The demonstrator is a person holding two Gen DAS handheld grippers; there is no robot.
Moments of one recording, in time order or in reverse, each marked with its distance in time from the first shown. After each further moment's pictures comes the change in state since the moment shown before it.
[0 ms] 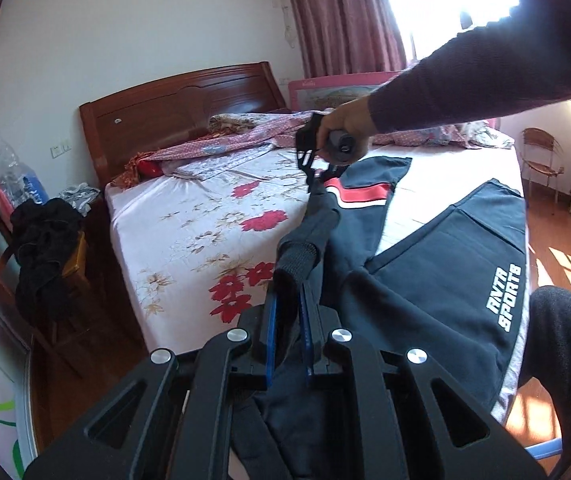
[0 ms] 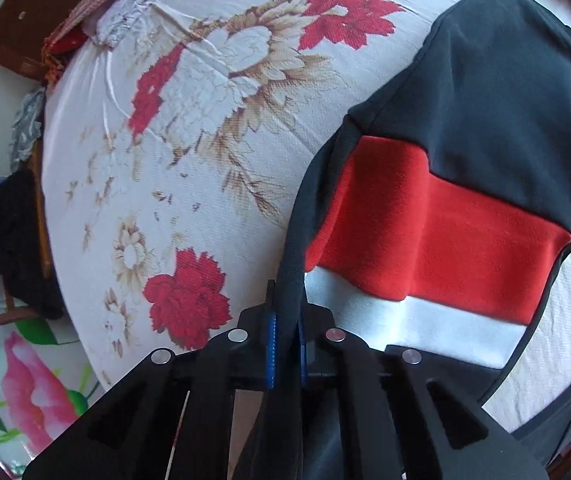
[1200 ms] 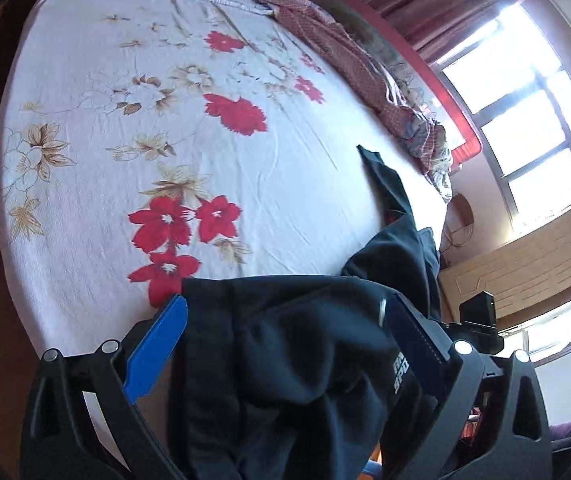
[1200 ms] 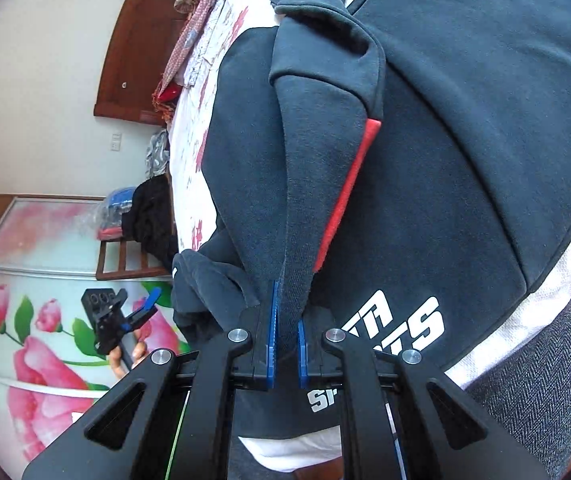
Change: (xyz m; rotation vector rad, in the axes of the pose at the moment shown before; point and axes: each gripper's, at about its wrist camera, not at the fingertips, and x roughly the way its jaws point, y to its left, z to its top) left arm 0.225 0.117 0.018 -0.586 0.538 -0.628; right arm -0.115 -0.268 -0.286 0.131 -0.059 0.503
